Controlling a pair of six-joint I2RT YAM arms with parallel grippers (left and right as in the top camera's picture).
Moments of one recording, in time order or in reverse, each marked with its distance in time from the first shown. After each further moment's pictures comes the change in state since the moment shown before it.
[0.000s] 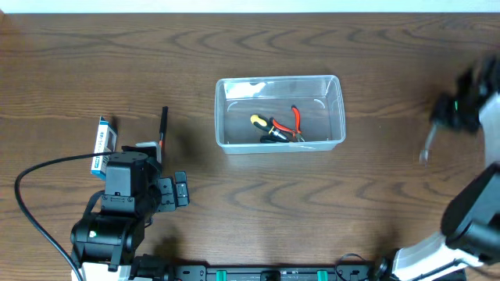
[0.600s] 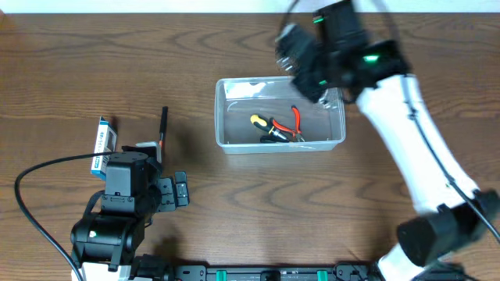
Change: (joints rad) left arm 0.000 0.000 0.000 0.000 0.000 0.000; right arm 0.800 0.034 0.322 -0.119 -0.058 -0.530
